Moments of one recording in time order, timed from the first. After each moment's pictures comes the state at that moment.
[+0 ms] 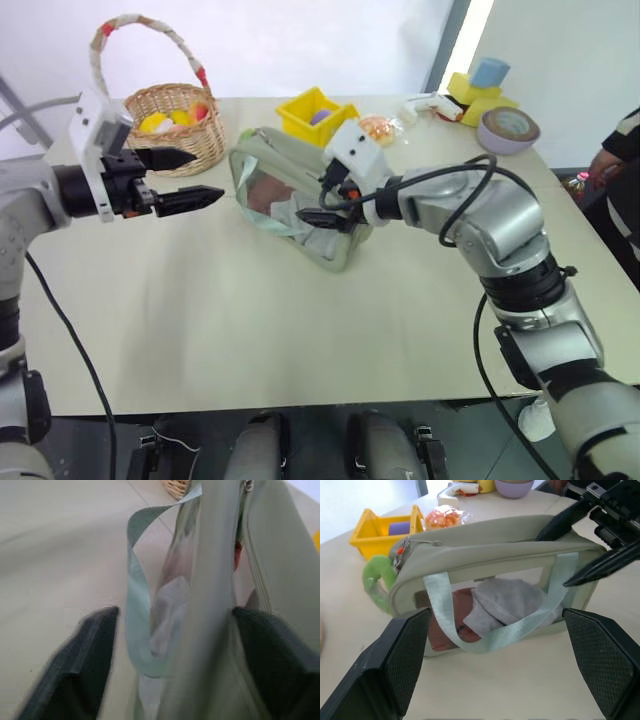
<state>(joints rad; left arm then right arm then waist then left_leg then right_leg) -0.66 0.97 0.26 -0.15 -0.65 0.89 -0.98 -1.02 -0.51 0.35 -0.16 0.38 1.00 0.59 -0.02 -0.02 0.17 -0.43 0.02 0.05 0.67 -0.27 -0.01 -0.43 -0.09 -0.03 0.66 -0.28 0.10</state>
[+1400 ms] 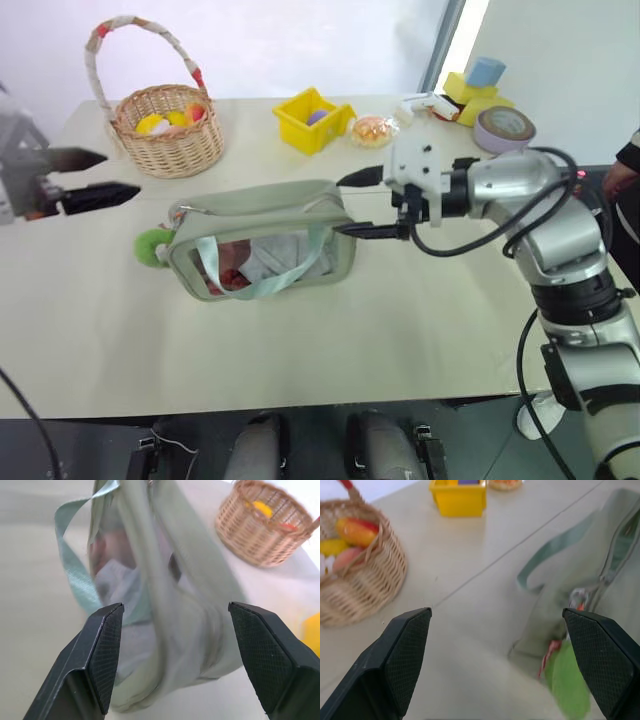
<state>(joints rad) -0.44 1.25 0.37 0.11 -0.59 0.78 -1.17 -0.81 -0.65 0.23 -0.17 0.30 0.53 1.12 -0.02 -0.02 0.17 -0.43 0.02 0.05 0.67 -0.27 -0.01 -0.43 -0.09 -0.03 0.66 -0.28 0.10</state>
